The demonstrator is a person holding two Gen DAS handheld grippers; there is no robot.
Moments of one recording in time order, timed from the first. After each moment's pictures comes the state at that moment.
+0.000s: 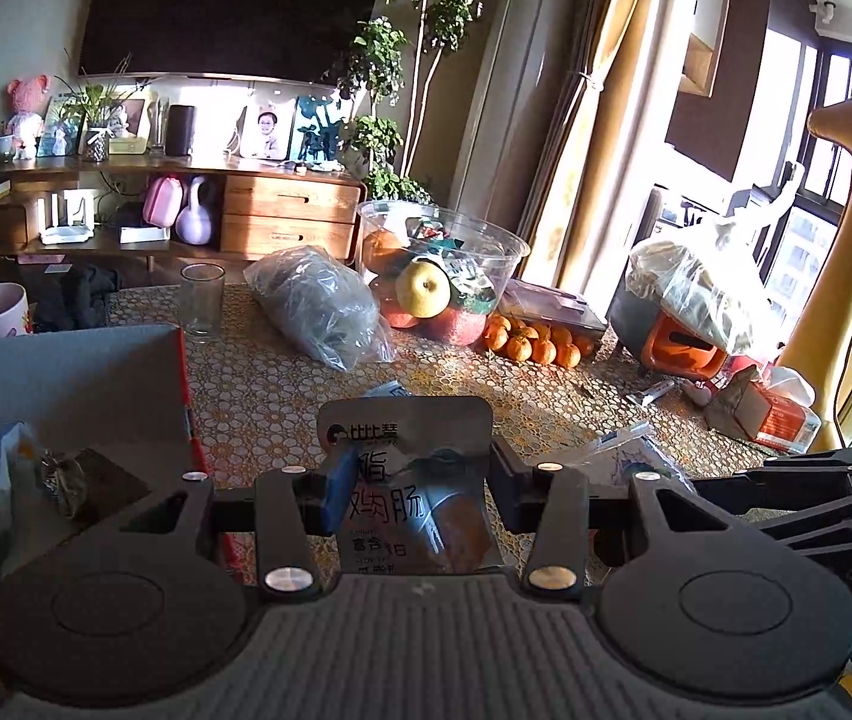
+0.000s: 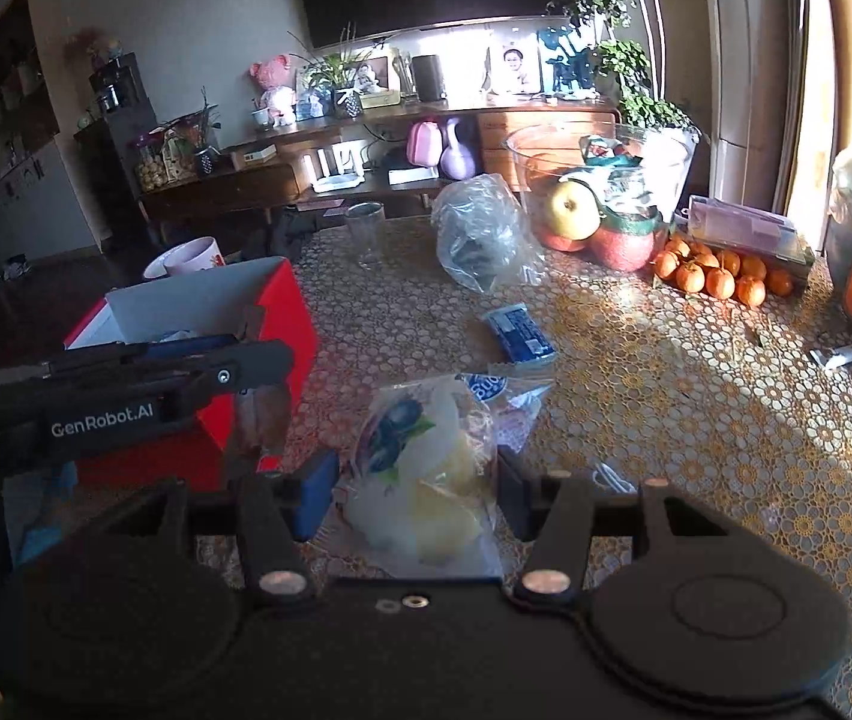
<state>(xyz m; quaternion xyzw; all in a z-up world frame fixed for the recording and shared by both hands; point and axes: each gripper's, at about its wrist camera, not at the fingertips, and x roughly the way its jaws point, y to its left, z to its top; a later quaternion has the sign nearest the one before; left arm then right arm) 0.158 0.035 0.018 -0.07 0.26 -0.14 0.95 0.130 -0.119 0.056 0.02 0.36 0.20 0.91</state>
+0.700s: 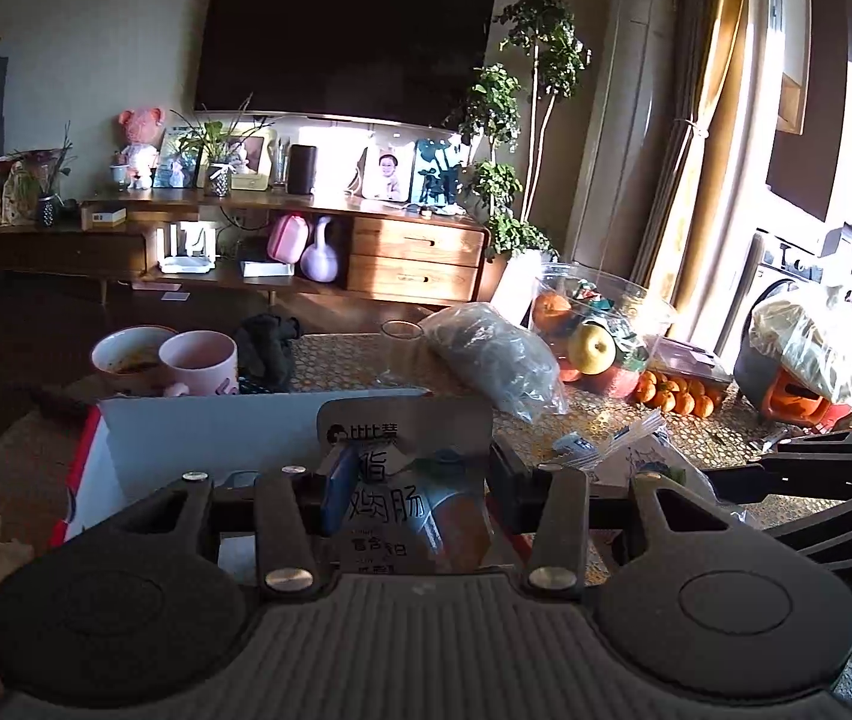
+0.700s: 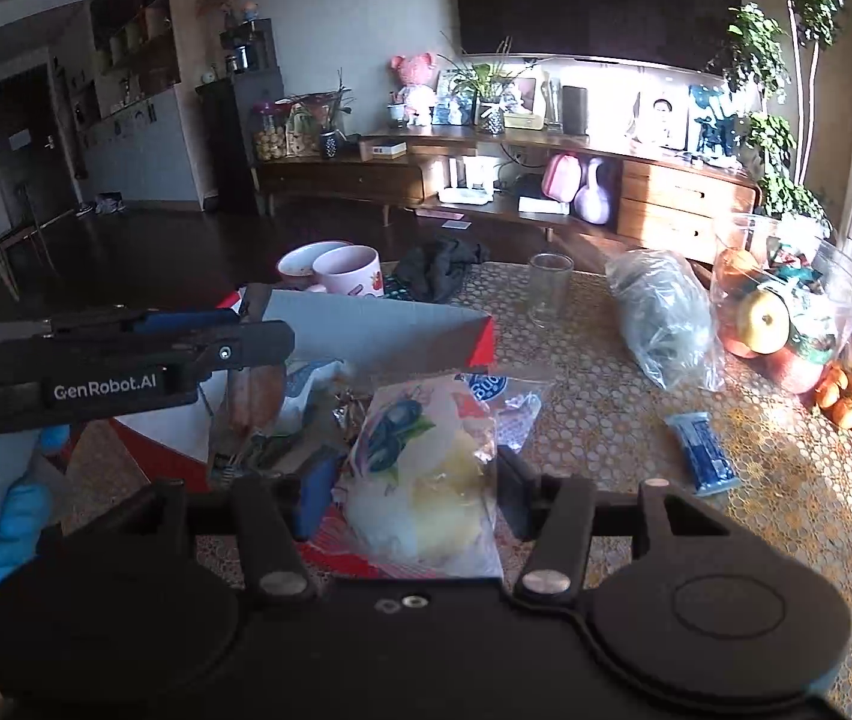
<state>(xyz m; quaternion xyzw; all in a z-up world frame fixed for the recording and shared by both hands) 0.140 0.164 0.051 -0.07 0.24 -0.04 0.97 0.146 0.012 0.081 -0.06 0.32 0.30 0.89</state>
